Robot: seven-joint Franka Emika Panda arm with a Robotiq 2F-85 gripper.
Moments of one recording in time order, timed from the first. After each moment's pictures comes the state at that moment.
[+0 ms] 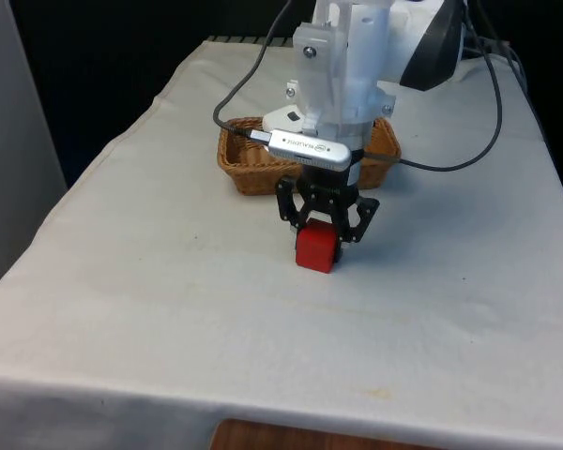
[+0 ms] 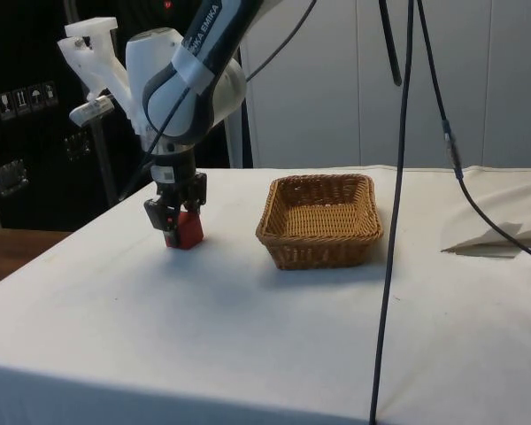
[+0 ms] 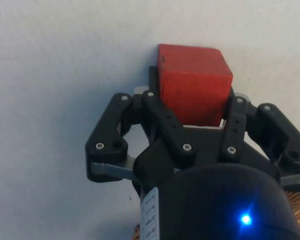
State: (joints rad) arm 0.27 0.75 -0.32 -1.74 0.14 2.54 0.15
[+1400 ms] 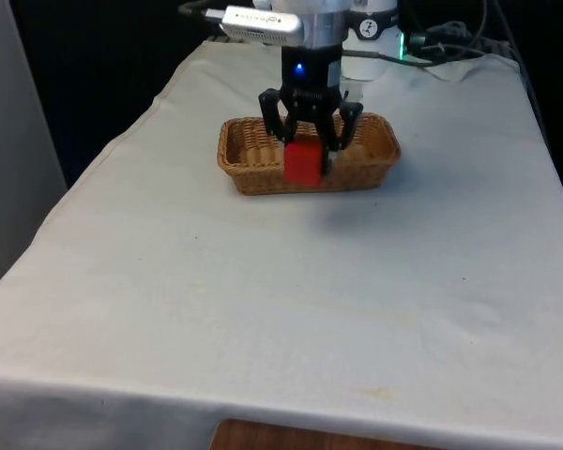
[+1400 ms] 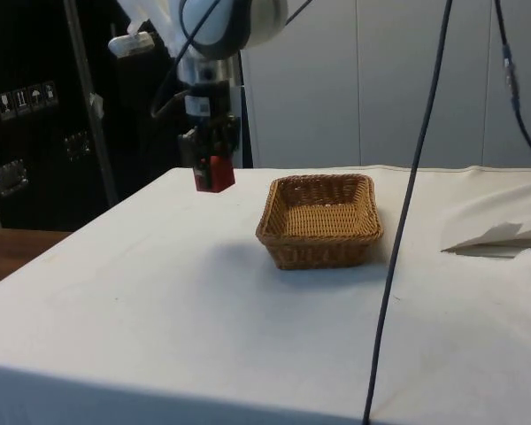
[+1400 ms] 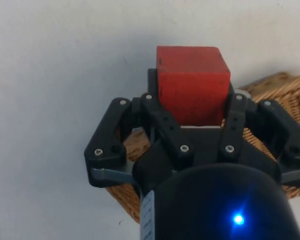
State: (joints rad) arm 0.26 0.39 -0.36 -2.03 0.14 2.48 0.08
